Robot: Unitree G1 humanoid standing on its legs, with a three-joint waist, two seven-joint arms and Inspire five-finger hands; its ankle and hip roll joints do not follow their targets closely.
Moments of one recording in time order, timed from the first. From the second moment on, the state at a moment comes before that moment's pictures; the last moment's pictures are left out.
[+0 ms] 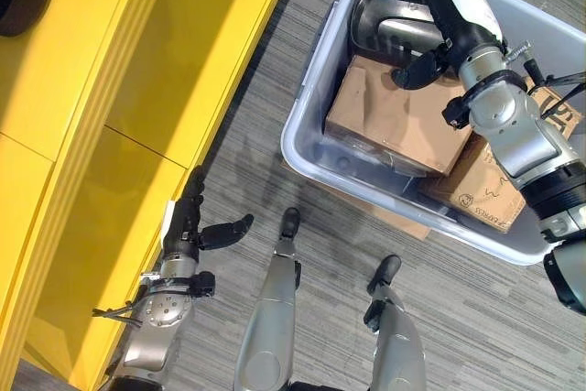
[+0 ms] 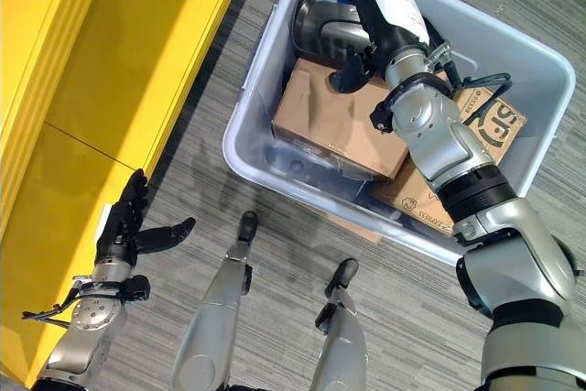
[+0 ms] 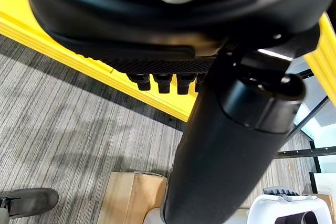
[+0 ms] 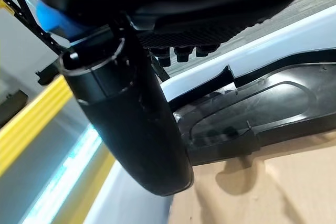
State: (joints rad) left arm 0.06 0.50 -0.09 0.02 -0.27 -0.12 0.27; right arm -1.16 -0.79 0.59 0.51 -0.04 0.08 -0.15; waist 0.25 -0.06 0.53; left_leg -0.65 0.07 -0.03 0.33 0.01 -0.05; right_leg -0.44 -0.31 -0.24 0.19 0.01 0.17
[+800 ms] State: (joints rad) left arm 0.05 0.50 -0.10 -0.01 -0.27 -0.13 0.32; right arm -1.27 -0.81 0.65 0.60 -0.06 0.07 -0.19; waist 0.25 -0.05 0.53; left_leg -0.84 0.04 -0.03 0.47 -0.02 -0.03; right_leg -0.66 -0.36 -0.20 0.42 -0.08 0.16
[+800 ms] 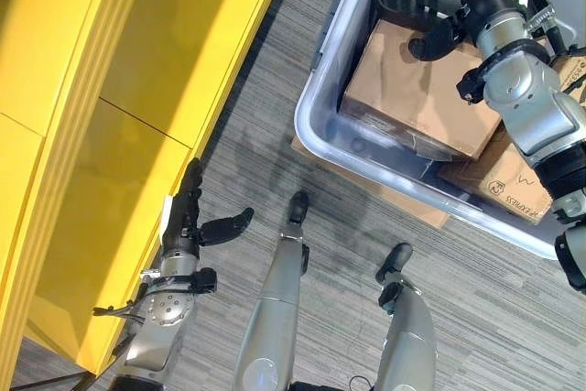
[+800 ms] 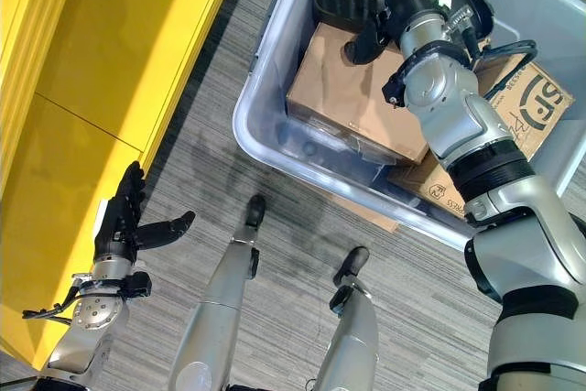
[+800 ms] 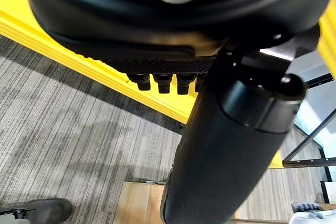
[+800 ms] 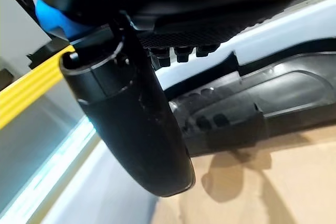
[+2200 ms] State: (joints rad) left arm 0.02 0.50 -0.12 -0.01 -0.27 -0.16 0.37; right arm -1.31 -0.75 0.70 0.92 -0.12 0.05 -0.24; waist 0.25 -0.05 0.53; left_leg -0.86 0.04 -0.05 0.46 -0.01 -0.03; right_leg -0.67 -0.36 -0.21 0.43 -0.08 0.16
